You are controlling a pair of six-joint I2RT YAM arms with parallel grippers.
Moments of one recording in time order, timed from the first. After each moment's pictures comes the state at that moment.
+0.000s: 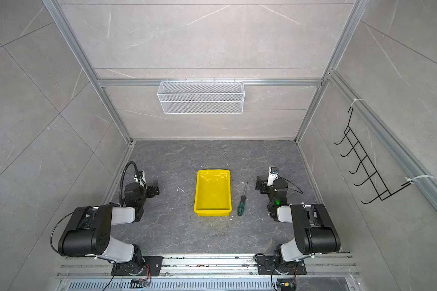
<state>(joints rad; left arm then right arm) 0.04 1.50 0.34 0.72 -0.04 -0.01 0.03 1.51 0.36 0.82 0.00 0.03</state>
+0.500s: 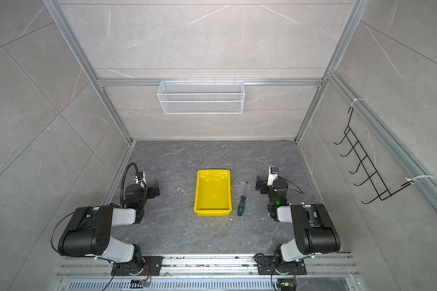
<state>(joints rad) 0.03 1.50 0.32 0.76 -0.07 0.00 0.03 1.51 0.36 0.82 0.00 0.03</state>
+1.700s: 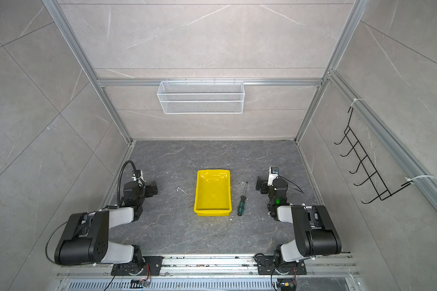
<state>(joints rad) 0.04 1.35 0.40 0.47 -0.13 -0.05 0.03 1.46 0.41 0.64 0.05 0.06</state>
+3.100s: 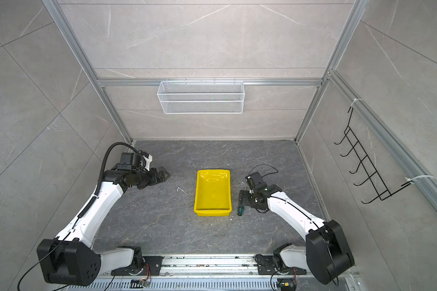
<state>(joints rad) -0.12 1.25 1.11 -0.80 0.29 -0.33 0.43 1.33 0.80 -0.65 -0.02 0.56</state>
